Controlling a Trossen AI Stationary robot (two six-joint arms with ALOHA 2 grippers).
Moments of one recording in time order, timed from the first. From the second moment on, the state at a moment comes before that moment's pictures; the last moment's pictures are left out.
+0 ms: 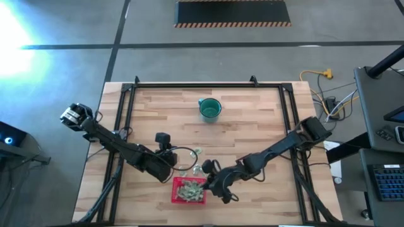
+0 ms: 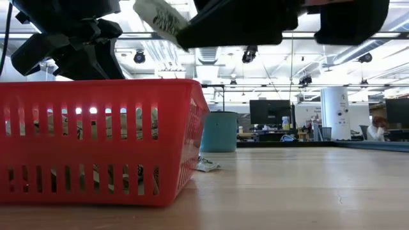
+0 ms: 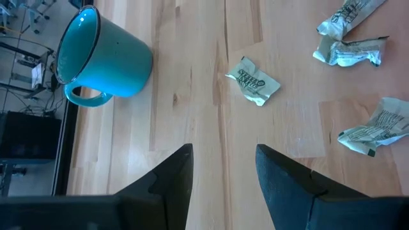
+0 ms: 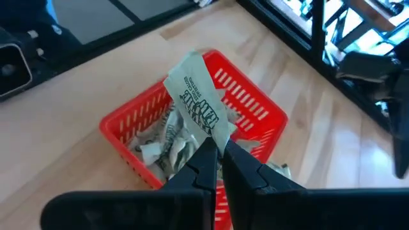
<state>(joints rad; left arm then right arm) -0.52 1.40 0.88 -0.61 -0.72 -0.20 0.44 1.89 1.13 0.20 0.10 -0.40</state>
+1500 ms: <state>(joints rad) -0.31 1.40 0.79 -0.16 -0.31 0.17 0.47 1.76 1.06 -0.41 0.15 0.03</state>
